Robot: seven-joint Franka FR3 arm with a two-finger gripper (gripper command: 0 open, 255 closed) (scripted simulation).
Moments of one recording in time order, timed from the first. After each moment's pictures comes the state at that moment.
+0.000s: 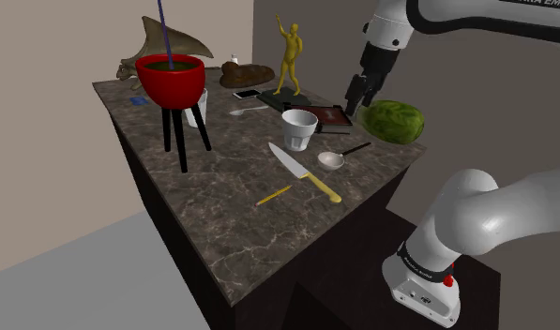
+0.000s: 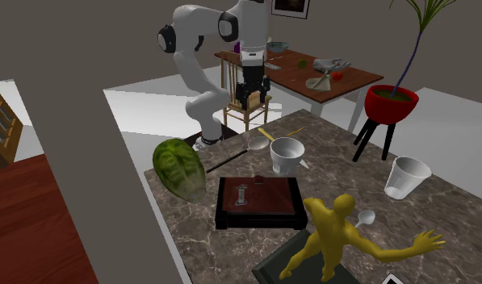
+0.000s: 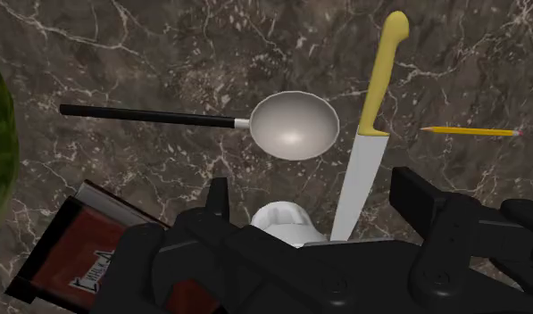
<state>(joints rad) 0.02 -0.78 -0.04 -2.33 -0.04 1.63 0.04</state>
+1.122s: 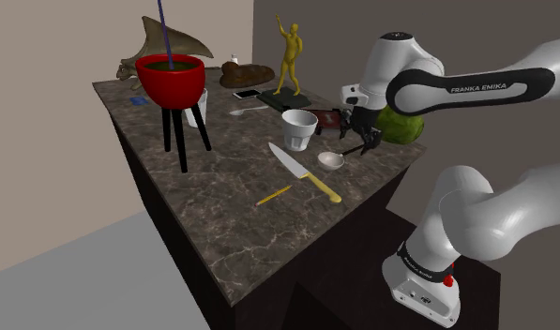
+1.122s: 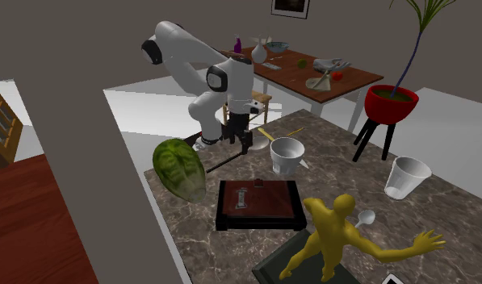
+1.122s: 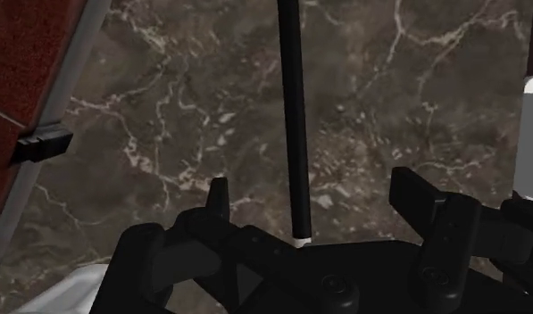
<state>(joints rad) 0.31 -0.82 -0.49 -2.69 -0.51 1.97 -1.23</state>
